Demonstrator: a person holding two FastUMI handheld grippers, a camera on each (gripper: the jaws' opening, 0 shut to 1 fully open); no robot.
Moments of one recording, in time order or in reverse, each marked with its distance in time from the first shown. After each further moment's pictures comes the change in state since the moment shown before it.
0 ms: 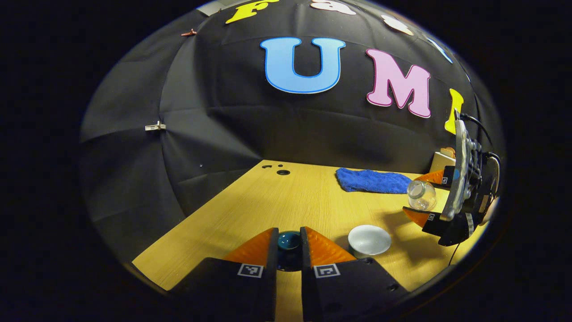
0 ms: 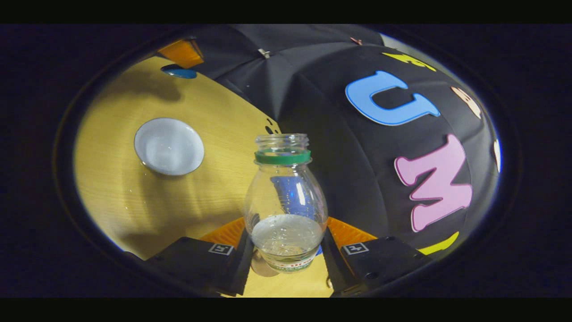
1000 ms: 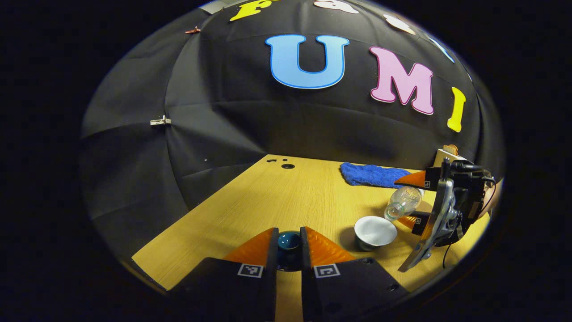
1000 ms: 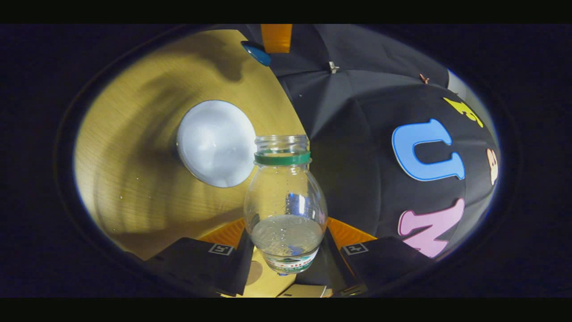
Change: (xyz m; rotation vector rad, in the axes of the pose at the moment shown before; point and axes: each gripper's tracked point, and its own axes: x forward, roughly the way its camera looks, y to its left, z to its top) left arm -0.007 0.010 -0.017 -0.011 0.021 0.026; right arm 0.005 0.017 0.026 -0.387 -0.127 0.087
